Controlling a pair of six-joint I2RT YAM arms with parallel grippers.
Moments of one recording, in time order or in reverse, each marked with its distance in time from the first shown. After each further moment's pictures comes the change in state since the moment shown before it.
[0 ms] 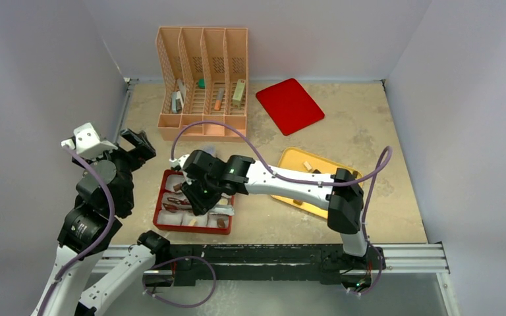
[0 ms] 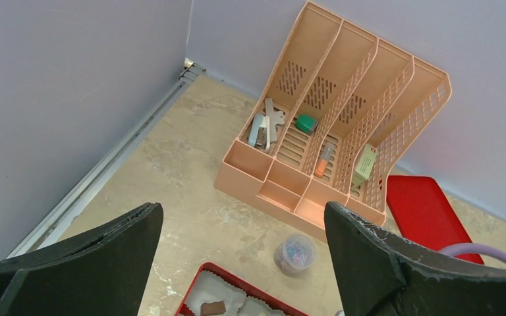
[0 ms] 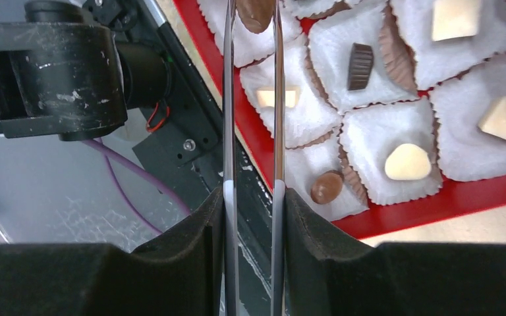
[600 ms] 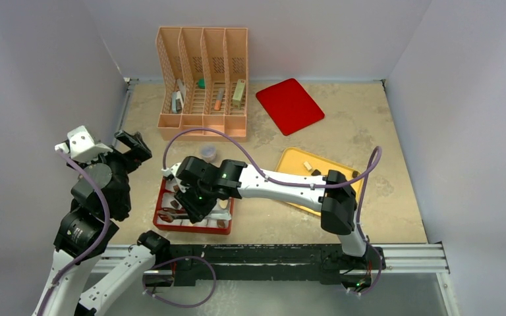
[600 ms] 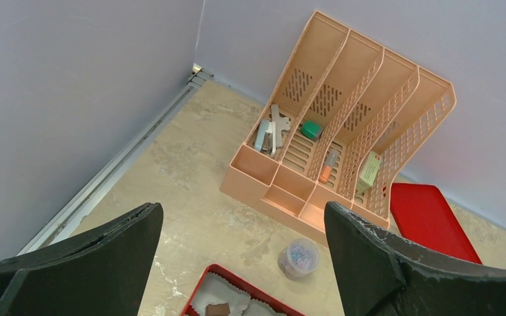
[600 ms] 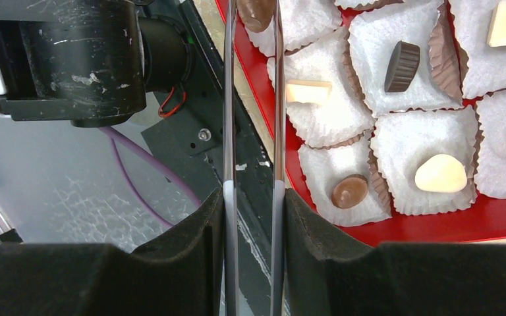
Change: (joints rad) left arm 0.000 -0.021 0.011 -0.023 -0.024 0.004; right arm 0.046 0.065 0.061 -0.039 -0.048 -0.038
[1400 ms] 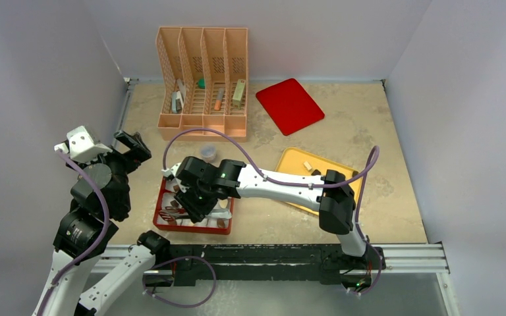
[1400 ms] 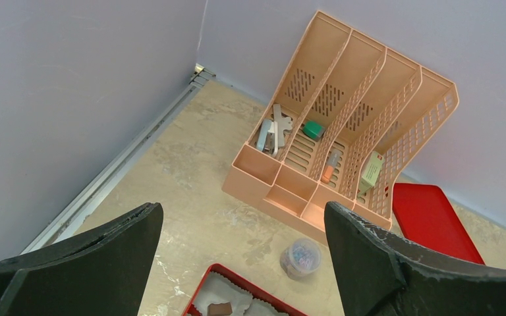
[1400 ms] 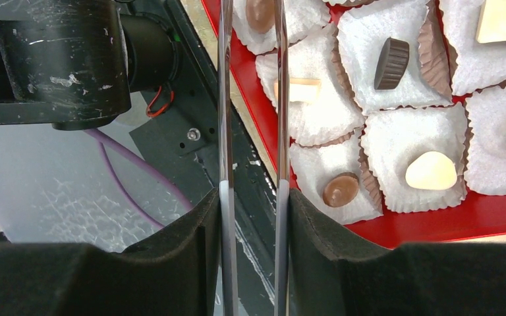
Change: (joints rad) left arm 0.000 0.000 0.007 -0.009 -0.008 0.001; right arm 0.000 0.017 0.013 -0.018 0.017 -0.013
